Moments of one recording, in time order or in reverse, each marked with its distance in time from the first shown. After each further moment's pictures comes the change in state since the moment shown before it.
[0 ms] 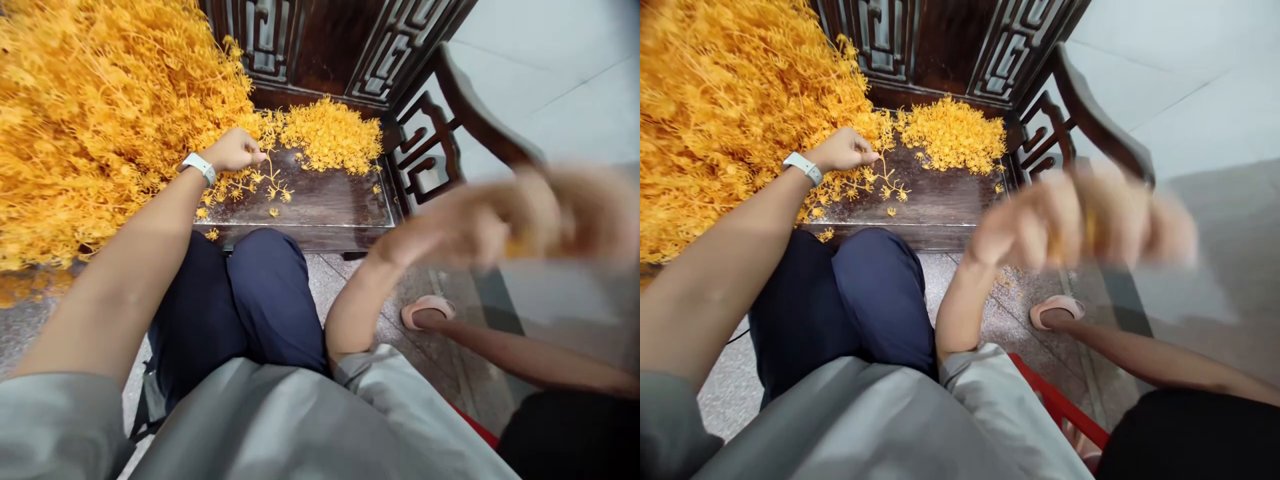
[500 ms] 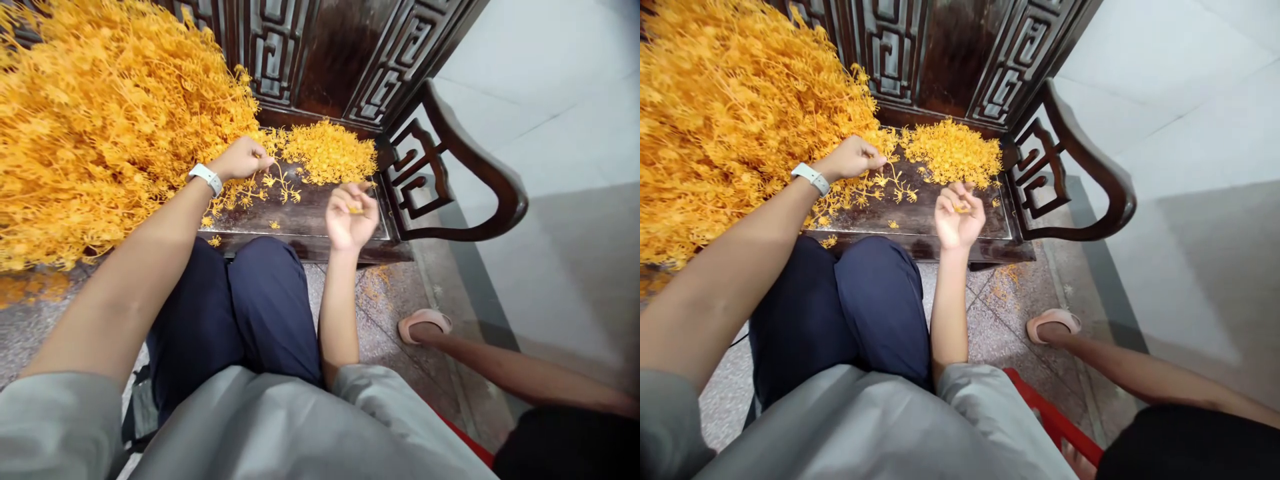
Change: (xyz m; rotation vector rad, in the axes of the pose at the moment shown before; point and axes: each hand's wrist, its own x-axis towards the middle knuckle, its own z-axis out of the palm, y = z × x) left_hand -0.003 0.013 -0.003 -0.090 0.098 0.036; right_hand 0.048 0.012 0.020 0.494 -0.222 -0.227
